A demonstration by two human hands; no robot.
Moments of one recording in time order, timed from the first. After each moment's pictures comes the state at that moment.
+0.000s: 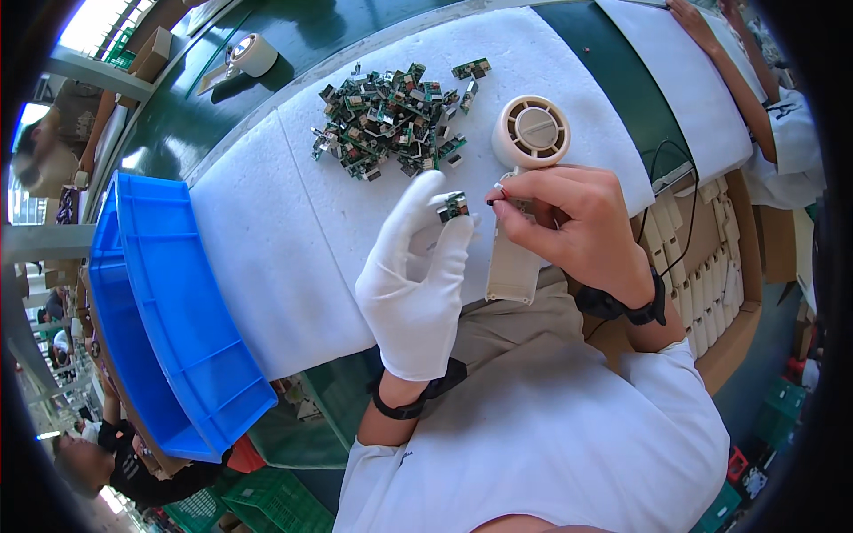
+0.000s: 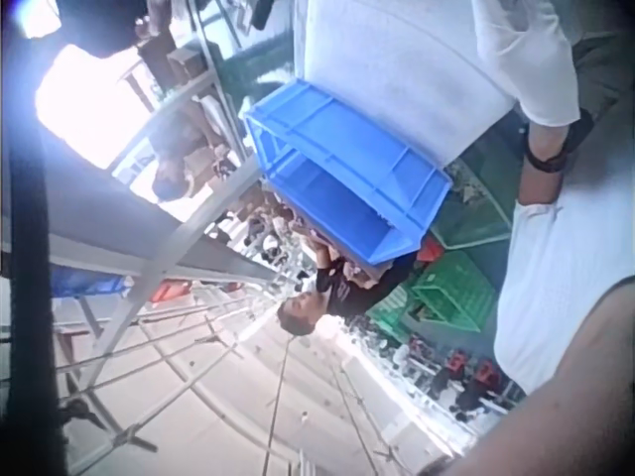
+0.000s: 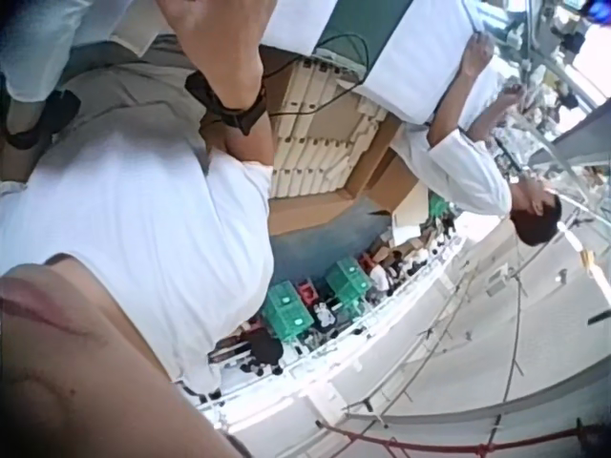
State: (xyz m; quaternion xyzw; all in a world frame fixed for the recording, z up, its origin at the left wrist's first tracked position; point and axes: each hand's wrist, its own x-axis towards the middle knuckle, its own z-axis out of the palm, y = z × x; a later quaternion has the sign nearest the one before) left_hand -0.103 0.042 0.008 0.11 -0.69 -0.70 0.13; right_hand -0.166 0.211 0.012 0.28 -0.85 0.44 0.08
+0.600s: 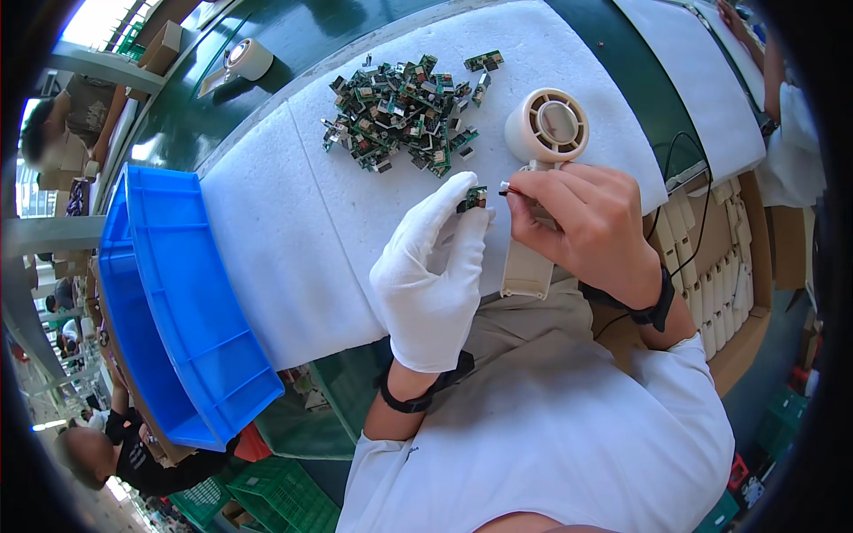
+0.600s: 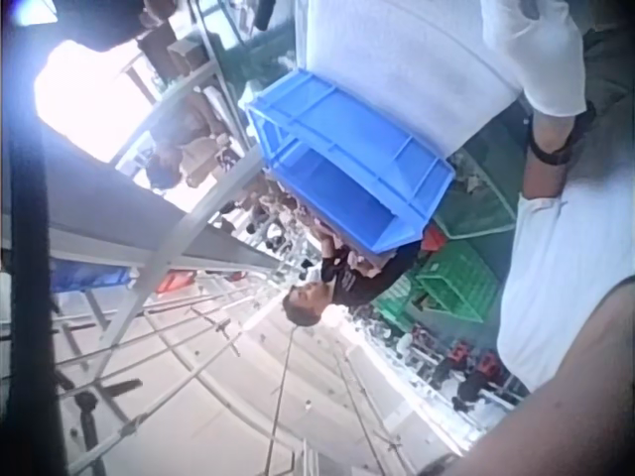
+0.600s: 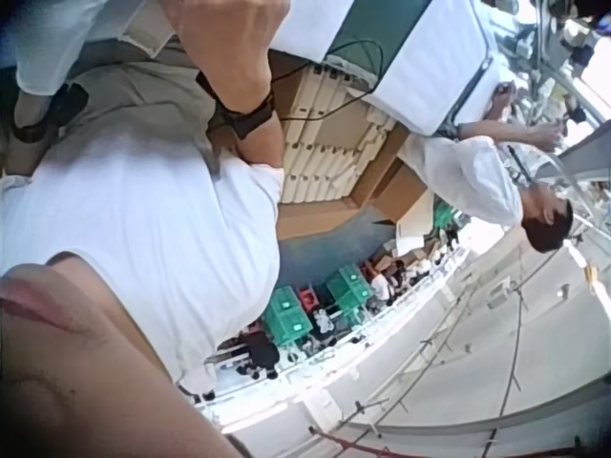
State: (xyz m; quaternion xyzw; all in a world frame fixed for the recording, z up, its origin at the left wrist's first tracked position) left_hand -0.105 0.040 -0.001 0.04 -0.76 -0.63 0.15; right_hand -0.168 0.208 0.007 0.36 -0.85 0.28 0.25
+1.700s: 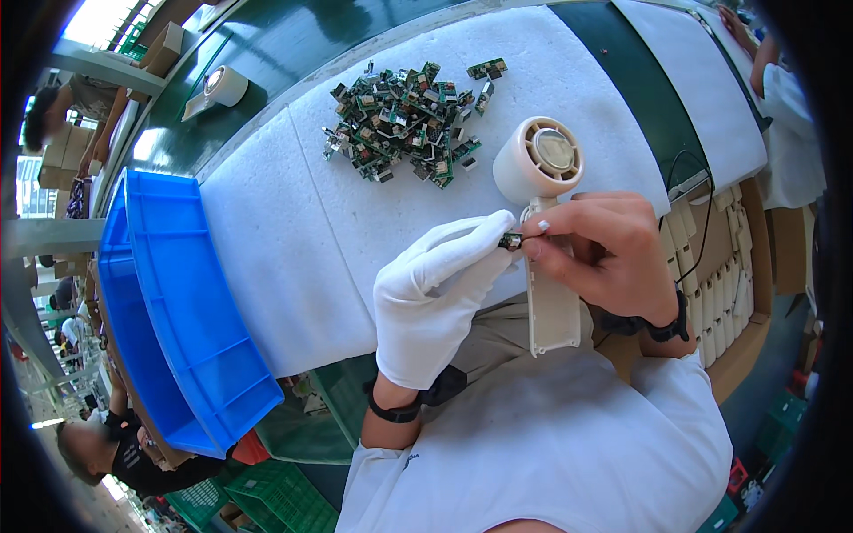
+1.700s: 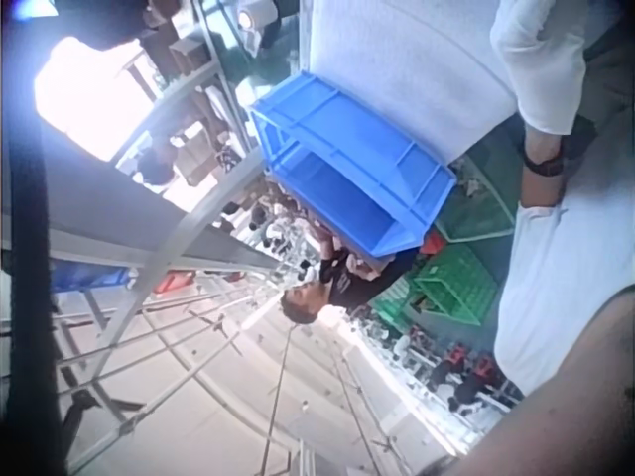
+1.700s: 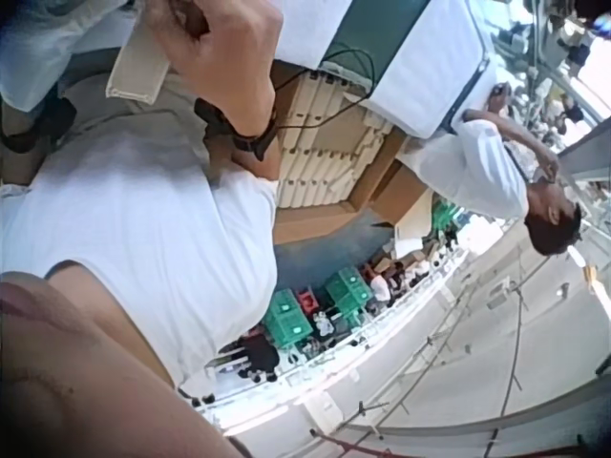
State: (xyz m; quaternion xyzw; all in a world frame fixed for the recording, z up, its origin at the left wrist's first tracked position) left_hand -0.101 0.023 0.004 -0.06 -0.70 -0.71 0.05; right_hand -0.158 0.228 0.025 0.34 -0.83 0.44 0.05
